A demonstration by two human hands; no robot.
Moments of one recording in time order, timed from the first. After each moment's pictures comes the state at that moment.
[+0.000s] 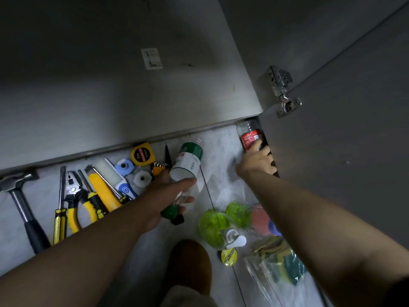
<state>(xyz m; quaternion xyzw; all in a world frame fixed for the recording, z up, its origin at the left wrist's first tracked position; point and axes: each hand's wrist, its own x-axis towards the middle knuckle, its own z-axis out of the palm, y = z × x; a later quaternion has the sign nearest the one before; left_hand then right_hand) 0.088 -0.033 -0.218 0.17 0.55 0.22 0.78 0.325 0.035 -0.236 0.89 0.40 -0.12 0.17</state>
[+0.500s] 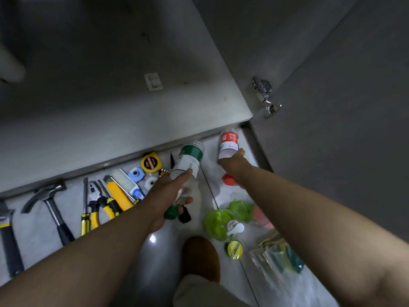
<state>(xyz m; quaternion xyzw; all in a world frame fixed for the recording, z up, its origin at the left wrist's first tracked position) 0.079 -0.043 -0.170 0.20 0.58 0.23 0.75 0.279 0.017 -0.178 0.84 0.25 -0.46 -0.10</state>
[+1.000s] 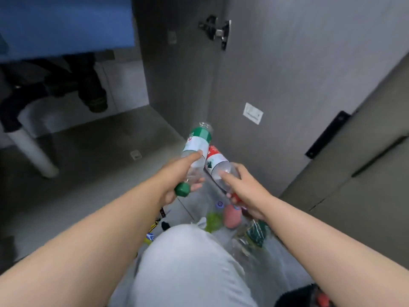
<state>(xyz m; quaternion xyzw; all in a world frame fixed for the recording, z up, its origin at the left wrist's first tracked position) 0.141 -0.105 0.096 0.44 0.49 0.23 0.72 0.313 -0.193 0.066 0.70 0.33 -0.48 -0.42</state>
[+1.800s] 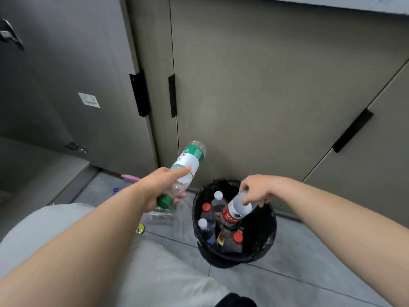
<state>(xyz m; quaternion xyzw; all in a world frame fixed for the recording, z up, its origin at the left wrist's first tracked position) 0.285 -0.337 0.108 0.62 0.35 -0.07 0.70 0.468 -0.558 0.095 0.88 0.30 -0.36 0.05</state>
